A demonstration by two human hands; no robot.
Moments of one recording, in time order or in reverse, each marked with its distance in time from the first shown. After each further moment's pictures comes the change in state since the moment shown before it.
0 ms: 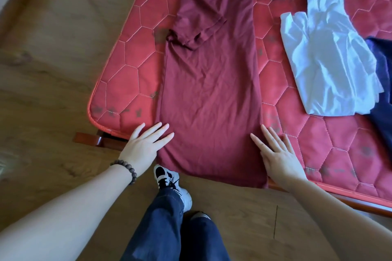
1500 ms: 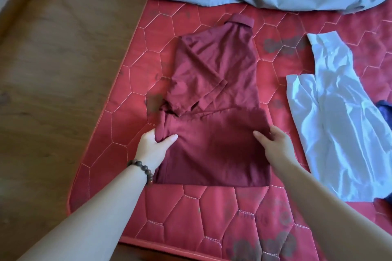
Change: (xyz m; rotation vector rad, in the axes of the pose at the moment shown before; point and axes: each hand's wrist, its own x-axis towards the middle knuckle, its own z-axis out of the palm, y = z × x) left_hand 0.227 -0.066 -0.069 -1.241 0.205 -0.837; right_hand 0.253 -0.002 -0.101 1.111 0.213 0.599
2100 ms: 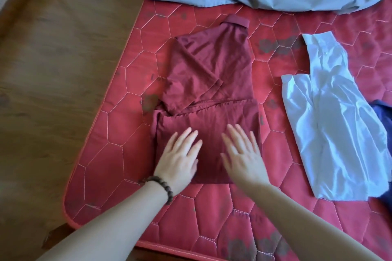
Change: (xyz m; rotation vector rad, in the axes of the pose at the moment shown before) left_hand -0.040 -0.009 0.045 1.005 -0.151 0.899; right_hand -0.042 0.018 0.039 -0.973 -0.034 -0.790
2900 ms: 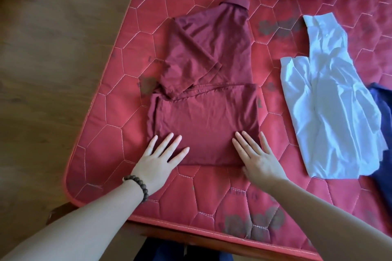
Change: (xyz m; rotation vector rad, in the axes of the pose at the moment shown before) left_hand -0.068 -0.032 0.014 0.212 -0.205 0.164; right_hand -0.061 0.047 -0.001 -0.265 -0.317 -0.221
